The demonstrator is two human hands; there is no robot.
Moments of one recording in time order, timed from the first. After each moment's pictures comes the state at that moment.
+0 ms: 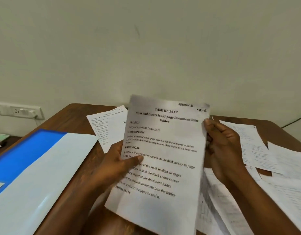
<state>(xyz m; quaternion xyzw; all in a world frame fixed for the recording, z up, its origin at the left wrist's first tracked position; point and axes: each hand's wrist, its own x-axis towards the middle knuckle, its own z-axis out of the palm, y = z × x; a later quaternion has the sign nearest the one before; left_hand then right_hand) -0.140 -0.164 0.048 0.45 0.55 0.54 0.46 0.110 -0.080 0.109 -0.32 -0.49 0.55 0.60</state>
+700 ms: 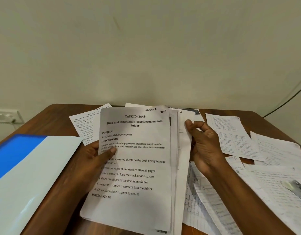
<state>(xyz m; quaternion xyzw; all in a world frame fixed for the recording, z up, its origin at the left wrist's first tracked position) -0.164 -0.143 0.015 0.39 0.49 0.65 0.44 0.118 -0.059 0.092 -0.40 -0.43 0.59 0.56</state>
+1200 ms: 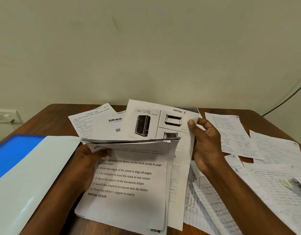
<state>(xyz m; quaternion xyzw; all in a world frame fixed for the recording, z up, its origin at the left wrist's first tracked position) -0.167 -0.139 0.015 0.40 0.41 0.70 0.42 0.119 -0.052 0.085 -0.39 -0.40 0.56 0.61</state>
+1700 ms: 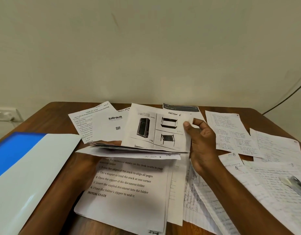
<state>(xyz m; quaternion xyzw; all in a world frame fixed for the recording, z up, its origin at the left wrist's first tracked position) -0.183 -0.138 -0.002 0.45 0.47 0.65 0.40 0.114 -0.048 0.070 -0.39 -0.43 0.54 0.61</state>
